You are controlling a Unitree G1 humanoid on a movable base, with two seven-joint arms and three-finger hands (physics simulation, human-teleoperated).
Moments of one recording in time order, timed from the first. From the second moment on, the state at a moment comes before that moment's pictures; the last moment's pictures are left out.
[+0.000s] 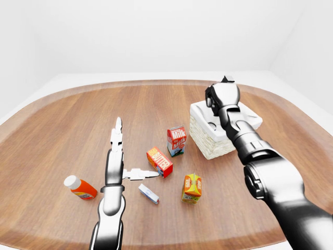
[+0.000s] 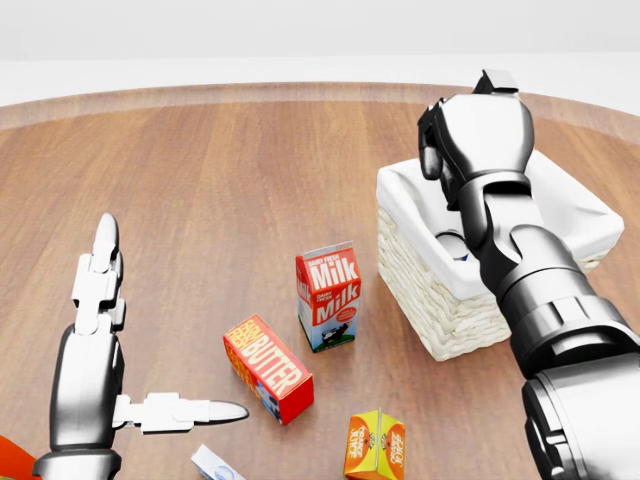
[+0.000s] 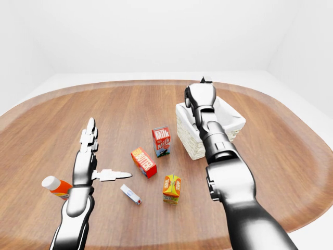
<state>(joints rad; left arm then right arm) 0.11 0.01 -0.02 -0.28 0.29 -0.09 0.07 -1.14 -0.29 0.05 1.28 -1.14 -0.09 -0.52</state>
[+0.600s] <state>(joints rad) 0.10 0.01 -0.02 -0.28 0.29 -0.09 0.06 -1.16 -0.30 0.07 1.34 -1.31 -0.09 -0.52</state>
